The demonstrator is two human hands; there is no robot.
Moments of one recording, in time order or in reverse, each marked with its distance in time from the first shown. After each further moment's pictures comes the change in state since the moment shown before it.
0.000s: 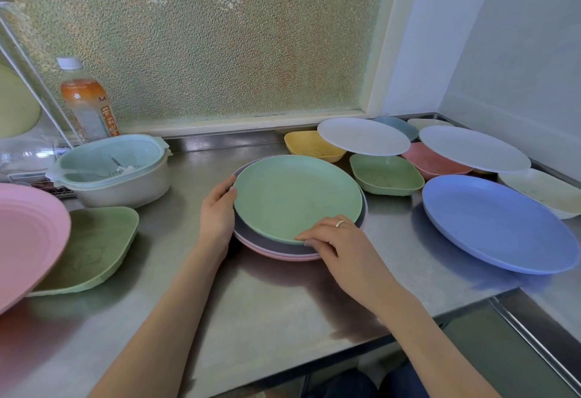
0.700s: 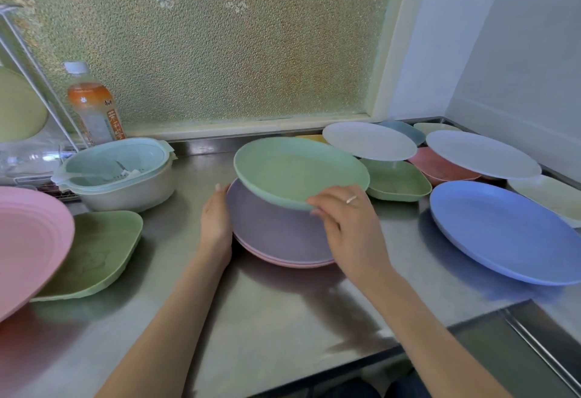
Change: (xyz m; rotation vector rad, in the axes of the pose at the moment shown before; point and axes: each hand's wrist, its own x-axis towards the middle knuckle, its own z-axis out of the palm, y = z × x) left_hand 0.005 0.003 0.000 0.036 0.132 -0.107; right_hand 0.034 -0.006 -0.004 -0.134 0.398 -0.173
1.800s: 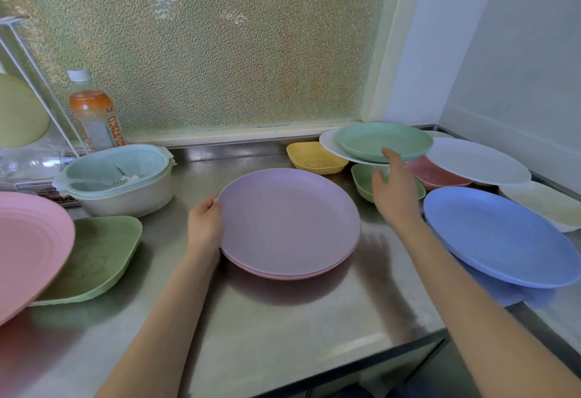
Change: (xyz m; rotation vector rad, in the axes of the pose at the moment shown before) left_hand 0.002 0.005 -0.015 -0.003 -0.005 -0.008; right_hand 0.041 0.110 -0.011 -0.061 0.051 0.571
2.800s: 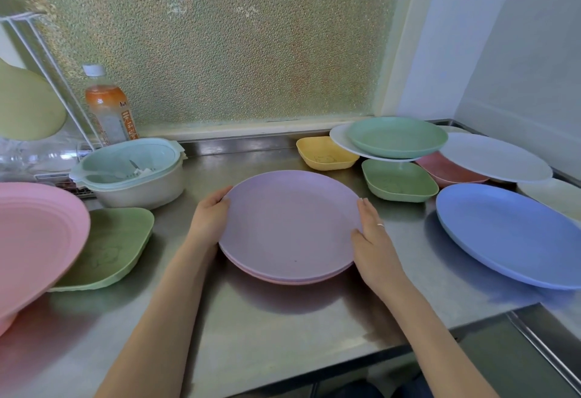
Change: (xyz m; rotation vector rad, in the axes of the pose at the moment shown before) left_hand 0.001 0.006 -0.015 0.150 -0.142 -0.039; right_hand -0.105 -0.022 0.009 0.207 -0.450 0.163
